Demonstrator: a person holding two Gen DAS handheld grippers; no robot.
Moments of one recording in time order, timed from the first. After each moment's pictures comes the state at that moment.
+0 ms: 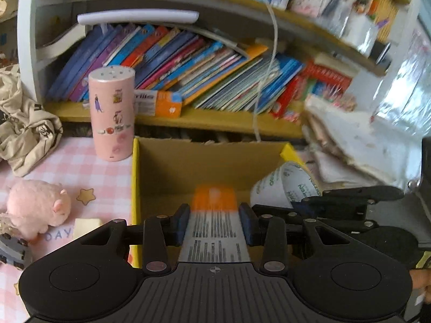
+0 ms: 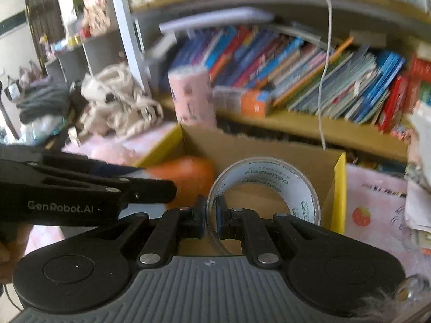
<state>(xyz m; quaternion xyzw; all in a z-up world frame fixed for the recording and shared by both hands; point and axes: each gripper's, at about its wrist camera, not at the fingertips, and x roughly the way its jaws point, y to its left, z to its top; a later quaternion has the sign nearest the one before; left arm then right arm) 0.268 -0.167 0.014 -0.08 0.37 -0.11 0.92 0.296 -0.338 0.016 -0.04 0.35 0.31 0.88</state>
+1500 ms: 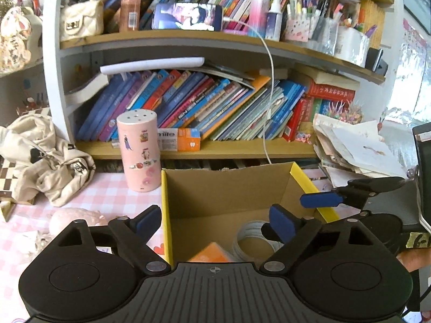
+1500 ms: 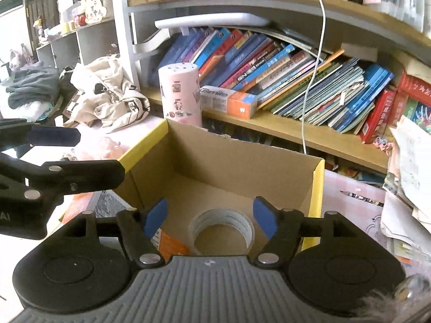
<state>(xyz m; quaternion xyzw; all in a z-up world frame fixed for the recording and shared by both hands) 0.214 -0.172 0.046 -0.02 0.29 -0.06 0.95 0.278 -0.342 0.024 -0.08 0.33 0.27 0.90</state>
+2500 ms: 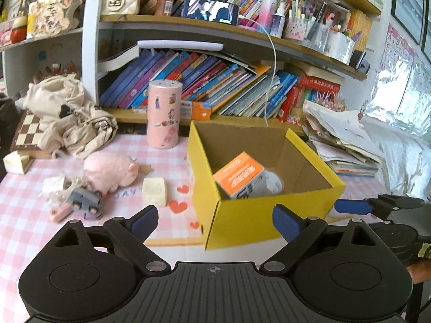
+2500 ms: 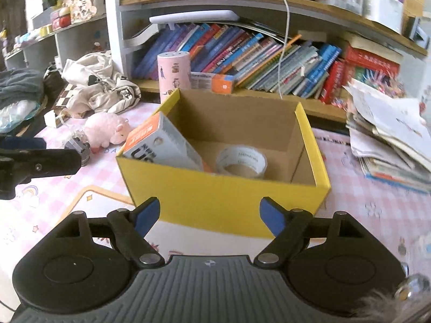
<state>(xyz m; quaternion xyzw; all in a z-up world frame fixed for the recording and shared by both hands) 0.103 -0.097 0.025 -0.06 0.31 -0.09 0.95 0.132 -0.309 0.009 -0.05 0.33 0.15 0.93</state>
